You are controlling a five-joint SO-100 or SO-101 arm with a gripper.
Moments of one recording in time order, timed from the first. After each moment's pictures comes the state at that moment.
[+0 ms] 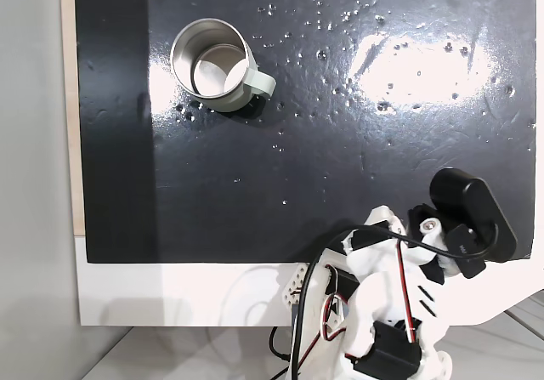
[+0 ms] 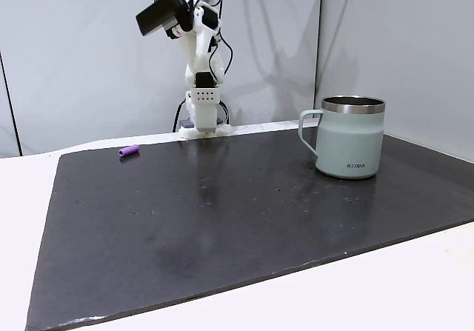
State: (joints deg) arm 22.9 149.7 109.1 99.4 -53.3
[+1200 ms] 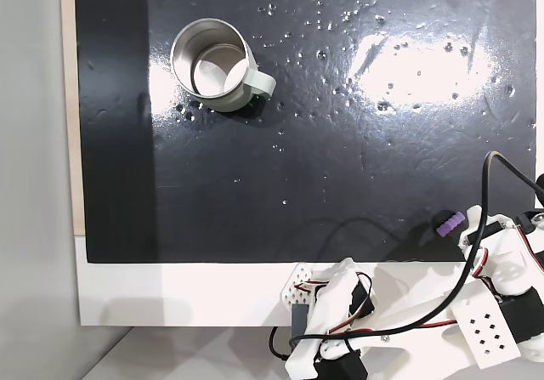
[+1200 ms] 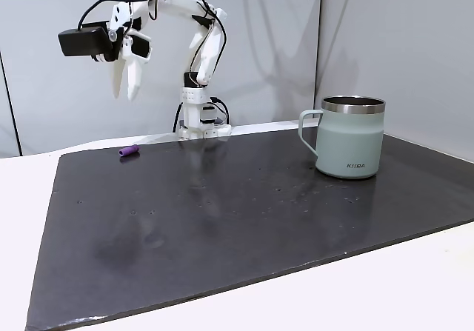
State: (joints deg) arm 60.6 118.6 108.0 79.3 -96.8
